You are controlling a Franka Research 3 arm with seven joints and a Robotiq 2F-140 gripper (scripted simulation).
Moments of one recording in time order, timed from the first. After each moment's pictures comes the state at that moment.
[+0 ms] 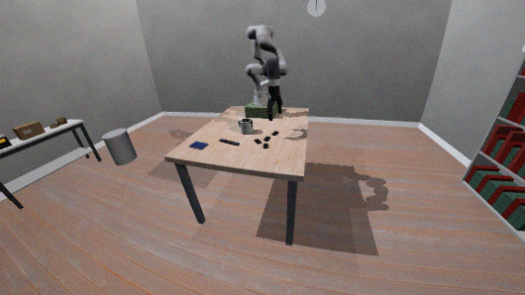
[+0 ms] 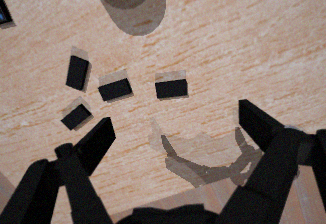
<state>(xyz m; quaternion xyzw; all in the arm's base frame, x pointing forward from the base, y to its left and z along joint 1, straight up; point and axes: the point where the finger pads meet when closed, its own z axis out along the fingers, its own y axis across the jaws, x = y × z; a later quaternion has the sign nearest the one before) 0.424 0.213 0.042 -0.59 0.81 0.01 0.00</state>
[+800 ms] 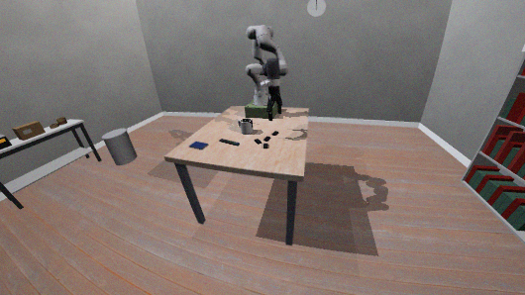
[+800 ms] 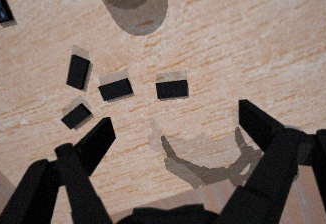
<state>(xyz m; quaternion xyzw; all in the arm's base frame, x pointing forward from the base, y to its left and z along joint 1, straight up) 0.424 0.212 0.042 -0.60 0.80 0.01 0.00</state>
